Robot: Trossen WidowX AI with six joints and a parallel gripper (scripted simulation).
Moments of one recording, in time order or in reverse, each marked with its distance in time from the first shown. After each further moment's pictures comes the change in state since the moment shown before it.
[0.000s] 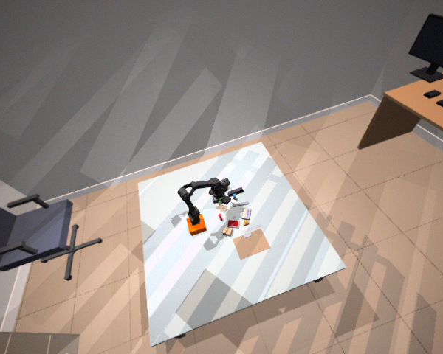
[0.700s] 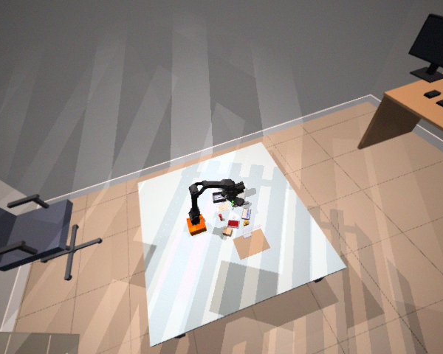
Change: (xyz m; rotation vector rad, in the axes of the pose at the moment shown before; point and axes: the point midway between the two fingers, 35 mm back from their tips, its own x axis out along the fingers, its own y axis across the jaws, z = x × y) arm -0.008 -0.099 0.039 -0.002 -0.006 -0.017
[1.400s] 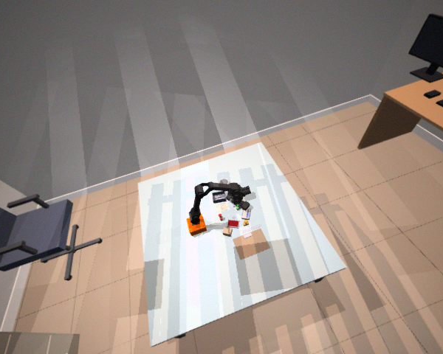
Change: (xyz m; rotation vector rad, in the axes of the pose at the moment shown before) arm 0.019 -0.042 0.005 0.000 0.001 -0.003
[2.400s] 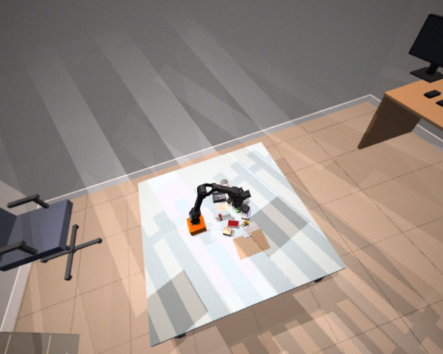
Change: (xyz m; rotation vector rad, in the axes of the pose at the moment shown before) arm 0.049 0.002 -0.002 -0.003 0.001 0.001
